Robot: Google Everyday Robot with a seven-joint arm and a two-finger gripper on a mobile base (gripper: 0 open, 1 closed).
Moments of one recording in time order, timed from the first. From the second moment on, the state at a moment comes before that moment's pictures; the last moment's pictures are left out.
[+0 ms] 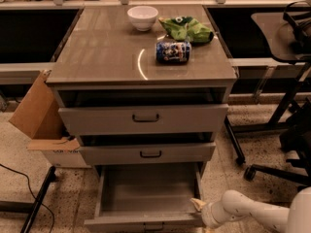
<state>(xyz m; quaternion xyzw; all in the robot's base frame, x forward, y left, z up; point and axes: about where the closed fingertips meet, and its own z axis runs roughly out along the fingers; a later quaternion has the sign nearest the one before) 0.415 -0.187 0.186 -0.71 0.64 0.18 0.21</state>
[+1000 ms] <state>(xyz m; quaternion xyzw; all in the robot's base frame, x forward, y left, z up) 0.446 -0.260 0.404 -0.77 0.57 0.05 0.27</state>
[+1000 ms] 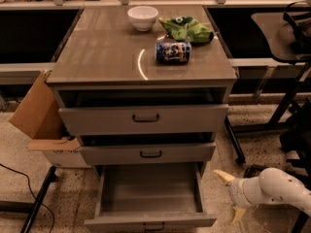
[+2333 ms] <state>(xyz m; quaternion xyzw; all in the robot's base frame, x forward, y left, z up) 0.480 -0.396 0.690 -0.74 0.59 -0.19 0.26</state>
